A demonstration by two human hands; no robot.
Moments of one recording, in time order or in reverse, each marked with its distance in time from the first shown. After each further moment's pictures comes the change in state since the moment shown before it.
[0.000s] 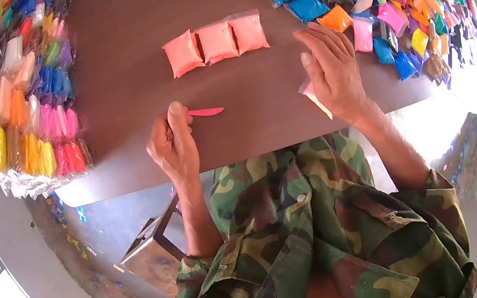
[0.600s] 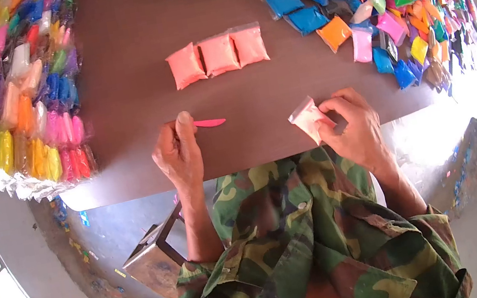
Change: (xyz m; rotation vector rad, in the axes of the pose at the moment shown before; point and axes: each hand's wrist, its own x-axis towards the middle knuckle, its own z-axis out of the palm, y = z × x) left_hand 0.003 -0.008 -0.003 0.112 -0.052 0.066; right_hand -0.054 -0.035 -0.046 0.162 -0.235 0.436
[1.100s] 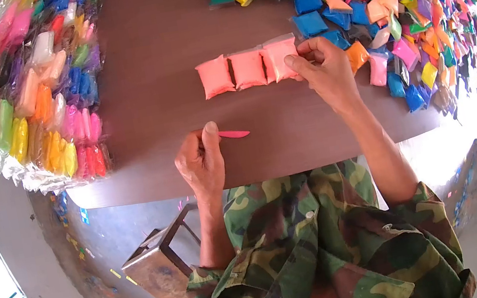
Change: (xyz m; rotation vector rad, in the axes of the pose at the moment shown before) left_hand -0.002 -0.001 0.004 -0.105 0.049 -0.028; right_hand 0.138 -0.026 0.051 0.680 0.028 0.235
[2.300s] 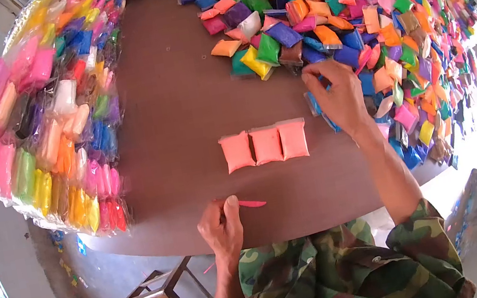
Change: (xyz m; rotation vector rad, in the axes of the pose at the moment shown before) left_hand 0.001 0.006 -0.007 0.073 -0.020 -0.016; right_hand 0.092 -0.048 -0.014 -0.553 0.155 -0.551
